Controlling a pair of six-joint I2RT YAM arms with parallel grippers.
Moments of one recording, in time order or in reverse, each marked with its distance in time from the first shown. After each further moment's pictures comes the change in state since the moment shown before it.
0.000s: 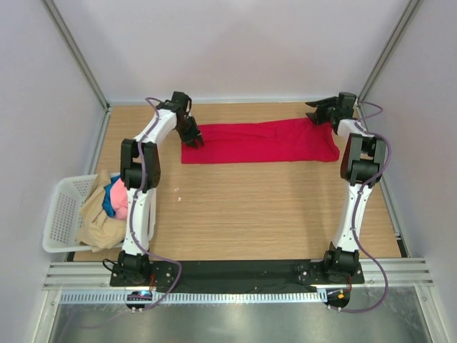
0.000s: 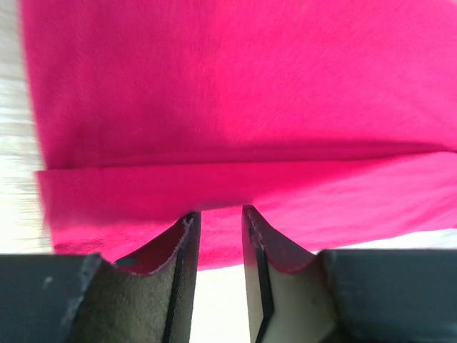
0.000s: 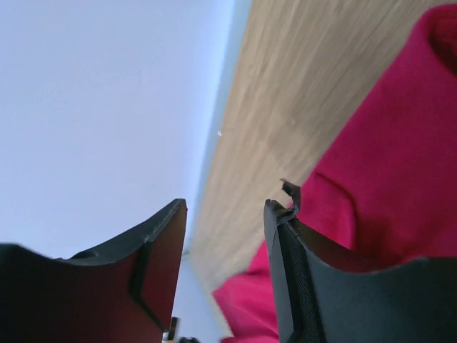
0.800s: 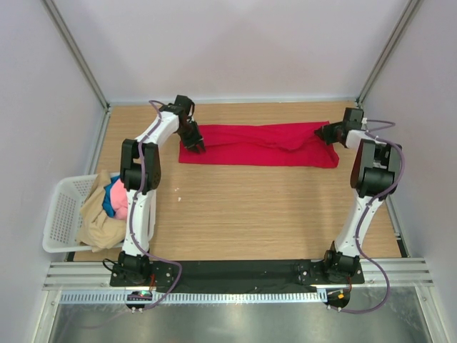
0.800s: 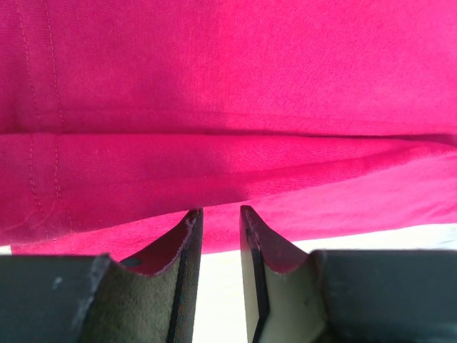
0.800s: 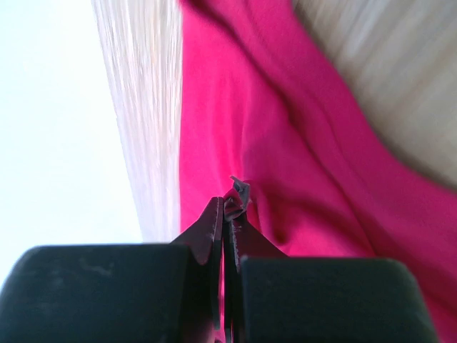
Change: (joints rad) left arm -0.022 -0.040 -0.072 -0.011 0.003 0.030; right arm -0.044 -0.314 -0.401 -0.176 0.125 -0.127
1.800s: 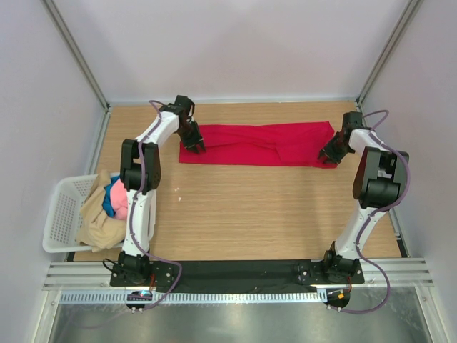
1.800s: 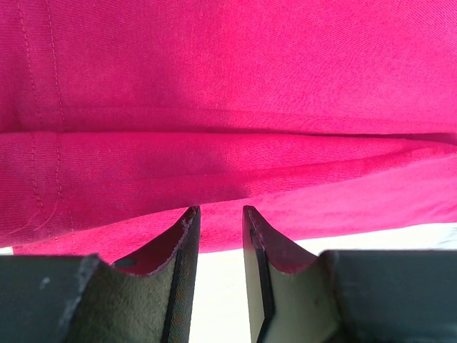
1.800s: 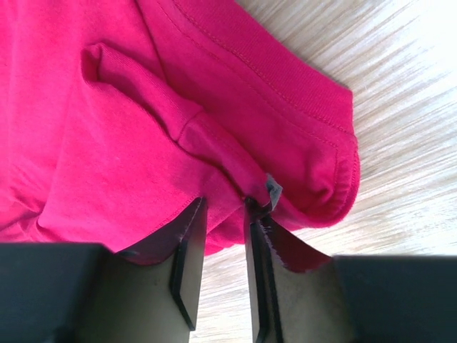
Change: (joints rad) left arm 0.000 0.000 -0.001 -0.005 -0.001 0.005; right arm 0.014 -0.145 -0.060 -0.455 0.144 -0.571
